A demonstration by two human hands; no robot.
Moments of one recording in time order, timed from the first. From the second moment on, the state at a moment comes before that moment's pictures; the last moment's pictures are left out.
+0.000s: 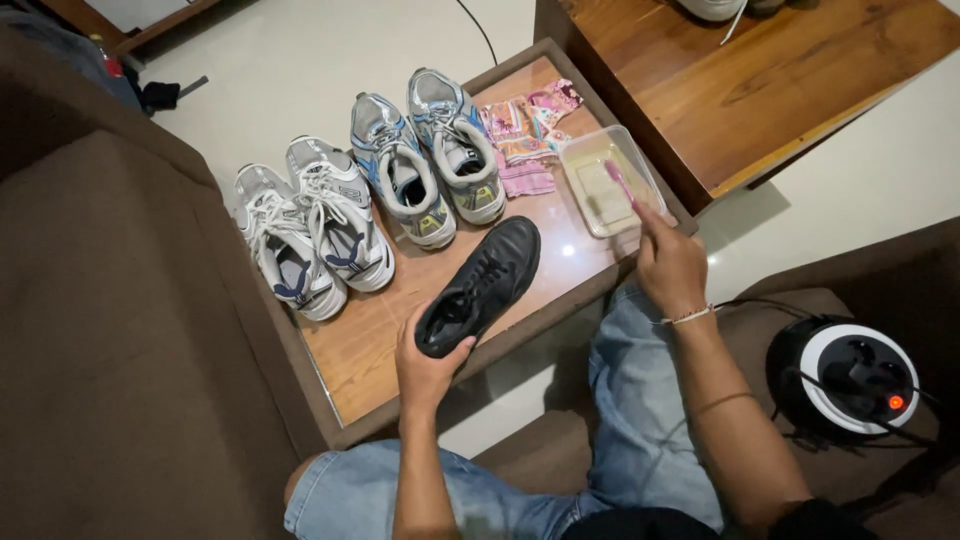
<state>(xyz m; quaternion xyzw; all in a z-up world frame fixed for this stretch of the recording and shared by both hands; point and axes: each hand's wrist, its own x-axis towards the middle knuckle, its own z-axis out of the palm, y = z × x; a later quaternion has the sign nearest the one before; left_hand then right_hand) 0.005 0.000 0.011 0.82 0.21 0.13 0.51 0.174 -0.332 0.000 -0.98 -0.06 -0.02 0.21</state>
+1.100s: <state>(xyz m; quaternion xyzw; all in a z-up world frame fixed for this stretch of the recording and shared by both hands) 0.004 0.002 0.015 0.84 0.21 0.12 0.49 0.141 -0.274 0.045 -0.94 -0.25 0.05 0.21</state>
